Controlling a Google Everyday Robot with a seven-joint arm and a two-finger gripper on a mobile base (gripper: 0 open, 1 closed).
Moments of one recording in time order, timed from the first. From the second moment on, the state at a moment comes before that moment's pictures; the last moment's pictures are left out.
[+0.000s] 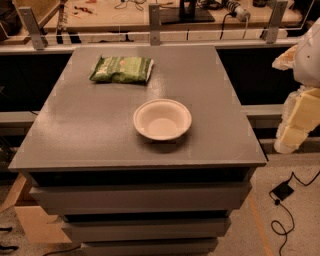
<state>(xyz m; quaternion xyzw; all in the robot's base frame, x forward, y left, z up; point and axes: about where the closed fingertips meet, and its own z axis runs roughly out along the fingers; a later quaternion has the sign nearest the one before) 0.438 -0.216 0.977 -0.60 0.78 -0.04 0.16</state>
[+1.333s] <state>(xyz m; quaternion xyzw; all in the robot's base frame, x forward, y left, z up) 0.440 -0.106 0.949 -0.78 0.61 0.03 0.16</state>
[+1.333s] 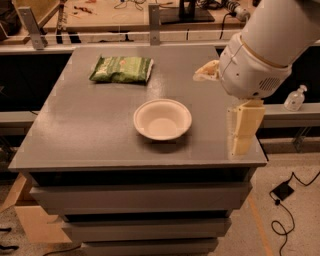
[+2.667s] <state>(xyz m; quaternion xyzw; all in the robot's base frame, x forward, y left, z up) 0.447 -0.042 0.904 -0.85 0.52 0.03 0.11</state>
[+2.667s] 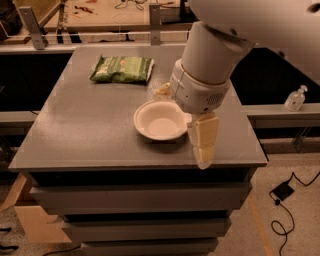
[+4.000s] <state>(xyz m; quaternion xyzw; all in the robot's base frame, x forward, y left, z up) 0.489 -0.037 0.834 -0.85 0.51 0.09 0.08</state>
